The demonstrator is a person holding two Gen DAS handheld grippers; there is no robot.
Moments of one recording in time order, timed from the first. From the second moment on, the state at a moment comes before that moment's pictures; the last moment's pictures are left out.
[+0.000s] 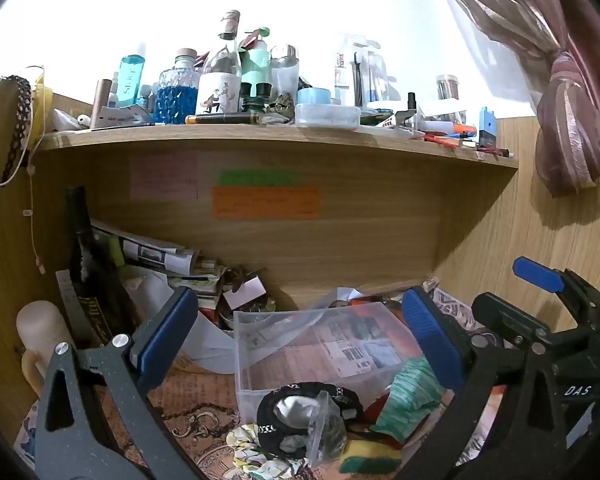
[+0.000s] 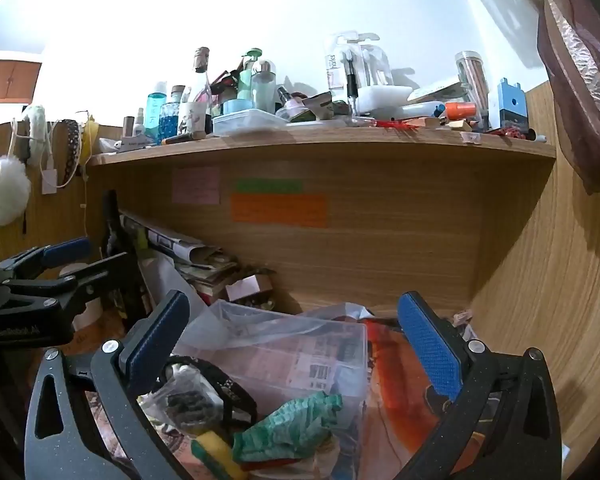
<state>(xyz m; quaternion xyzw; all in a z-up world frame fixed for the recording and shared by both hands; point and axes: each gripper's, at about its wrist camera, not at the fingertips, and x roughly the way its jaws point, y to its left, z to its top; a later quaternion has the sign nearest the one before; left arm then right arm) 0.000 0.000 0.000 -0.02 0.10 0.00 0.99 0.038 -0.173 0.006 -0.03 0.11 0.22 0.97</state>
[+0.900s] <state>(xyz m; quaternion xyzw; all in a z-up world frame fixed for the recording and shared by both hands) 0.007 0.005 -0.004 -0.02 0.11 0.00 0.99 0.041 -0.168 0.008 -0.01 0.11 0.22 0.97</state>
